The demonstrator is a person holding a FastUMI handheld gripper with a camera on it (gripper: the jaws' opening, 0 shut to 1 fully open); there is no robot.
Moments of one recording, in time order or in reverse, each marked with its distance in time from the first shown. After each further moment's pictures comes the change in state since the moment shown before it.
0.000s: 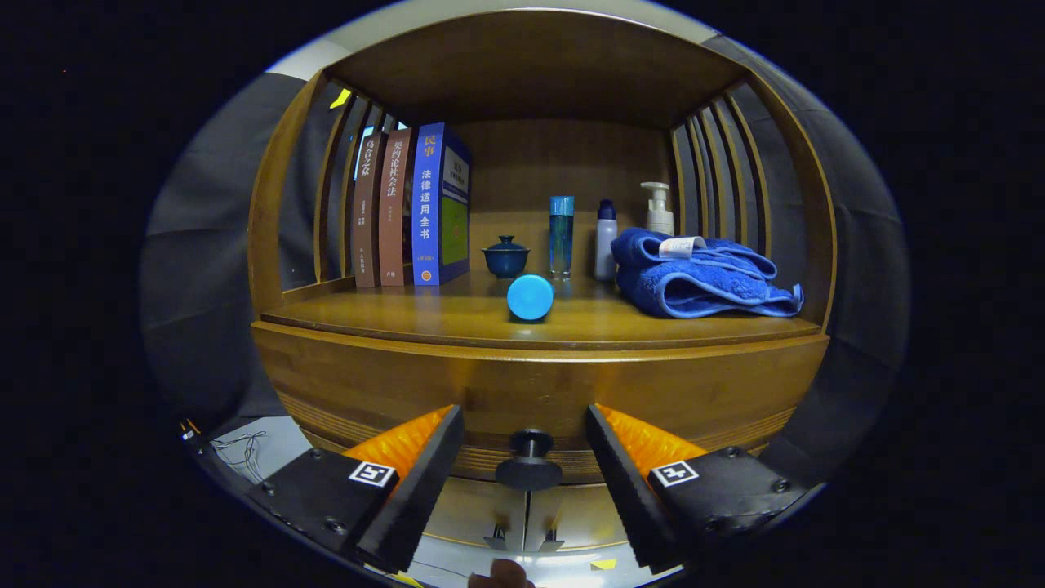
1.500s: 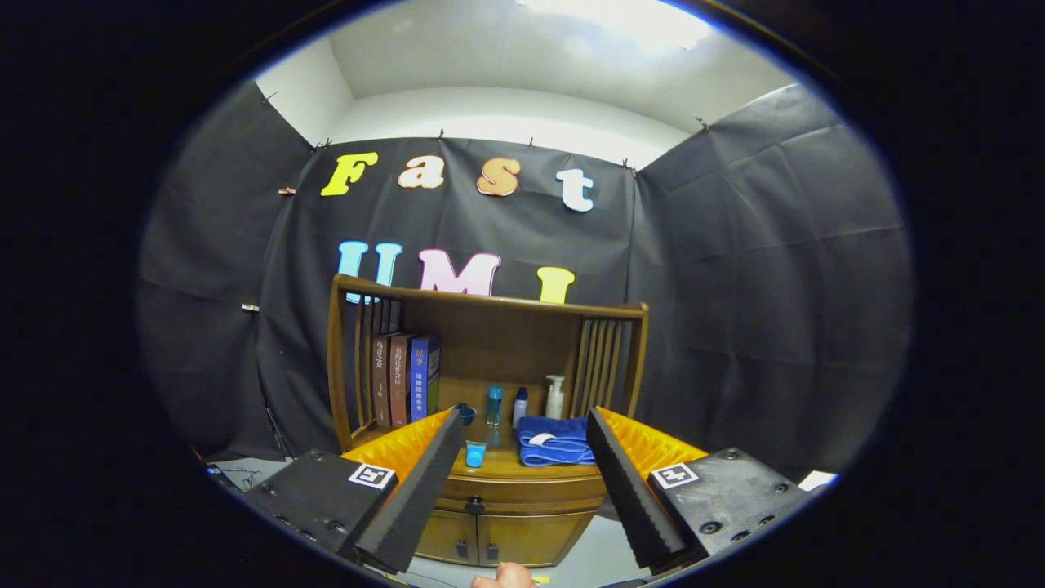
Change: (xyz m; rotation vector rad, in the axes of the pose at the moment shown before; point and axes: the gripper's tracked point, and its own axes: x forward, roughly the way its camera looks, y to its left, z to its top) arm -0.337 -0.047 0.294 -0.076 -0.331 -0.186
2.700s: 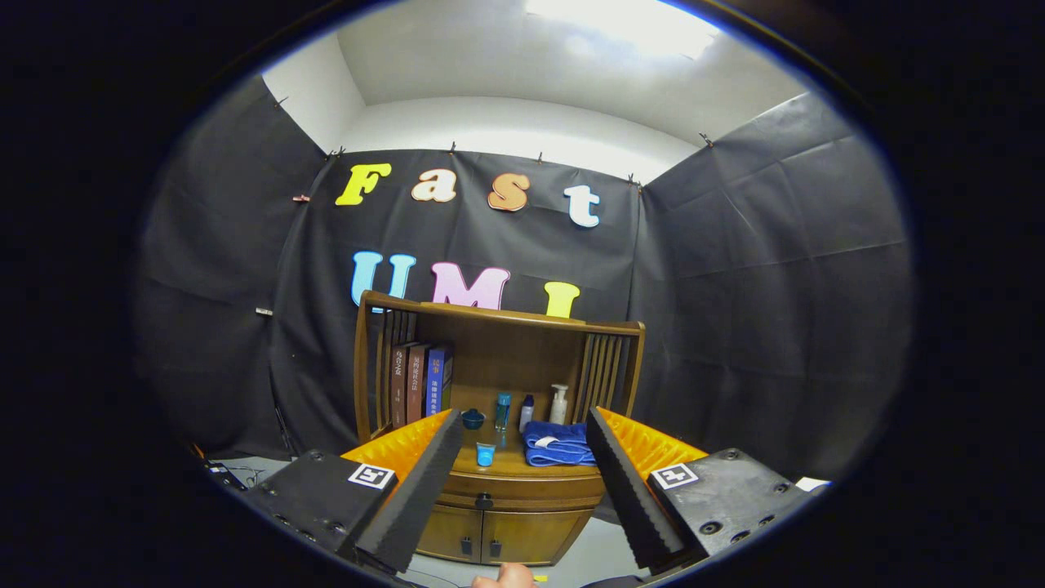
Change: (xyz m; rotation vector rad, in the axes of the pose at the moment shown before) arm -0.029 0.015 0.017 0.023 -0.016 0.037
